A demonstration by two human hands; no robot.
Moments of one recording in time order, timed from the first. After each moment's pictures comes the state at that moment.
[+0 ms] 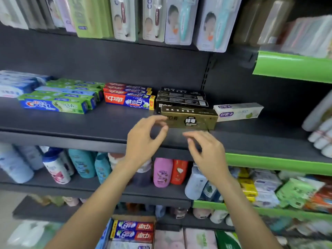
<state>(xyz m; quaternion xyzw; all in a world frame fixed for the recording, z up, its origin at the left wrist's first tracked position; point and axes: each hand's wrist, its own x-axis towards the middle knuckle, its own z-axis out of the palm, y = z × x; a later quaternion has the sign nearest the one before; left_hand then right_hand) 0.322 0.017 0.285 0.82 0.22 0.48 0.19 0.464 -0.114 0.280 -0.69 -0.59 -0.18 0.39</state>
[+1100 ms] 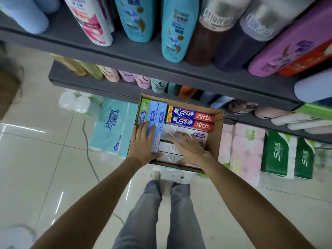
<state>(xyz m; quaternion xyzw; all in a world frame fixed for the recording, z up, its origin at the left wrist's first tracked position) 0.060 0.004 -0.156 0.90 0.39 -0.12 0.15 0.247 -0.084 -0.157 -0.63 -0.70 0.28 -0.19</state>
